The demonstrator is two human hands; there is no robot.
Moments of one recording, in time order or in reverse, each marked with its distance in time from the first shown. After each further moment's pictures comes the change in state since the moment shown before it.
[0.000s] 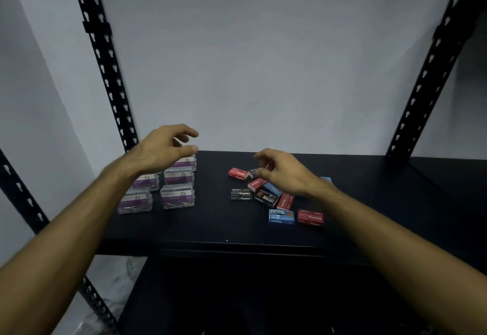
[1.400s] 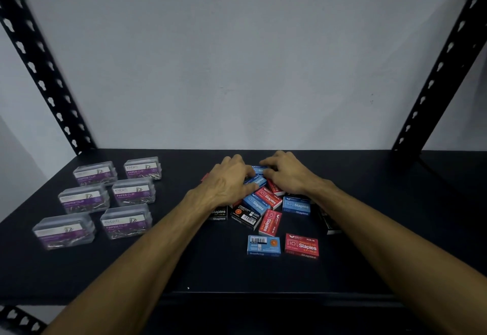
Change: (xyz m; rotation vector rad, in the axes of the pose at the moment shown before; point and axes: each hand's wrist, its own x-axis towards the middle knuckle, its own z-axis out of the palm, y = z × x) left_hand 0.095 0.062 0.190 0.330 -0.300 0.115; right_hand 0.064 0.106 -0.002 -0.195 -0.097 0.146
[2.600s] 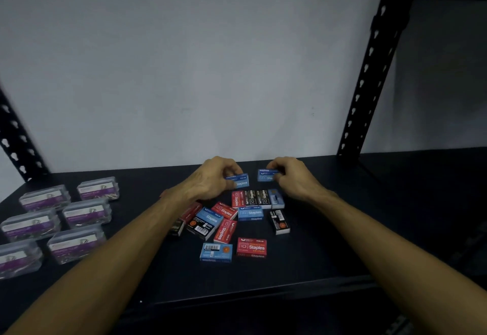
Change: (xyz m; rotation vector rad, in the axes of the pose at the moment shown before) left_hand 0.018 0.052 -0.026 -0.476 -0.050 0.062; right_hand -0.064 0.065 -0.049 0.274 0.224 0.197
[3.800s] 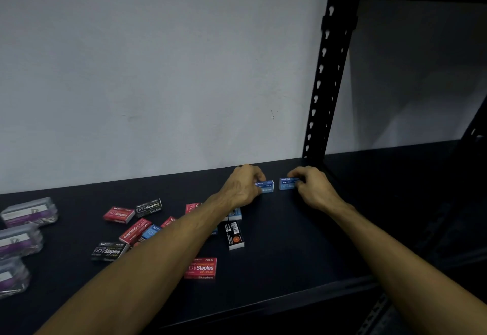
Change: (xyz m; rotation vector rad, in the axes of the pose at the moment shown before) left_hand 0.096 0.083 0.115 0.057 0.052 0.048; right_hand -0.011 0.113 -0.072 -0.143 0.156 0.131
